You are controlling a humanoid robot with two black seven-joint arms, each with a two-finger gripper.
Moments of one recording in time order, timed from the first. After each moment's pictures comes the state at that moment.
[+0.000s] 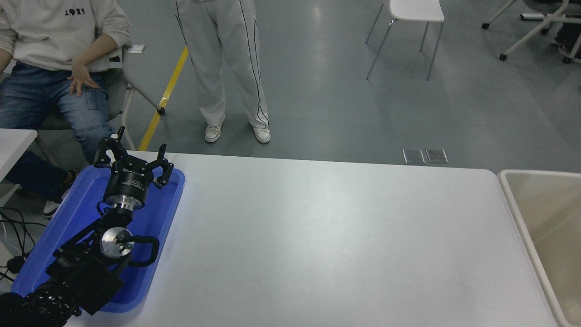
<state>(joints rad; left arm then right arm) -0.62 0.18 -0.87 -0.41 -0.09 -0.55 -0.51 1.12 -0.74 -0.81 0.45 -0.47 0.71 -0.15</state>
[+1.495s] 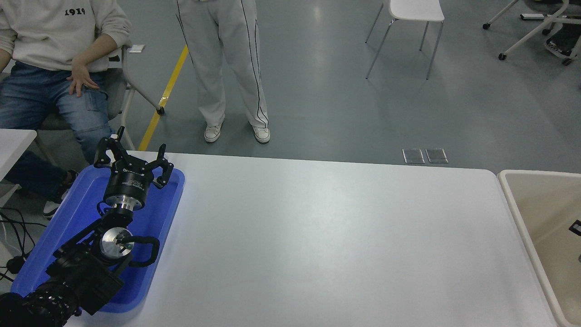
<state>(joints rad) -0.62 0.18 -0.87 -0.41 -0.09 -0.55 -0.51 0.70 -0.56 -0.50 0.24 -0.40 -0.12 -0.14</state>
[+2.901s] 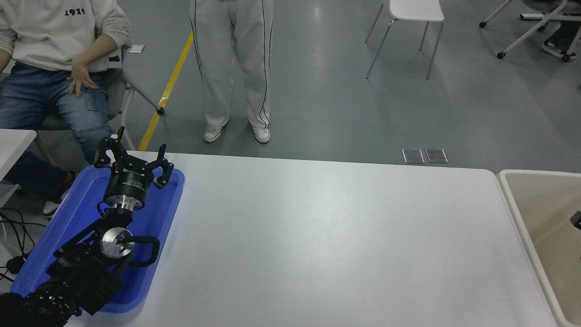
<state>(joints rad) -0.62 0.18 -0.87 -0.41 -0.09 -0.55 -0.51 0.72 -0.57 -0.50 0.31 -0.41 -0.15 -0.15</state>
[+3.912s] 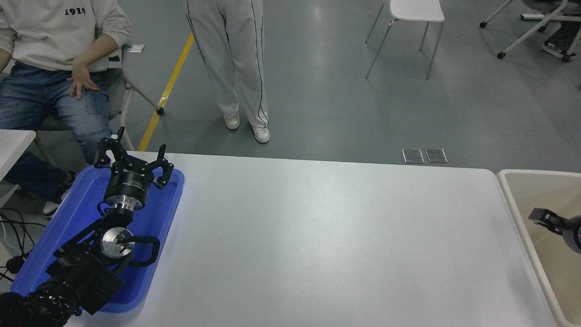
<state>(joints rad) -0.62 0.18 -0.87 -0.41 -0.09 -0.55 -0.51 1.10 -0.78 -0.62 0.91 -0.35 -0.05 -0.15</state>
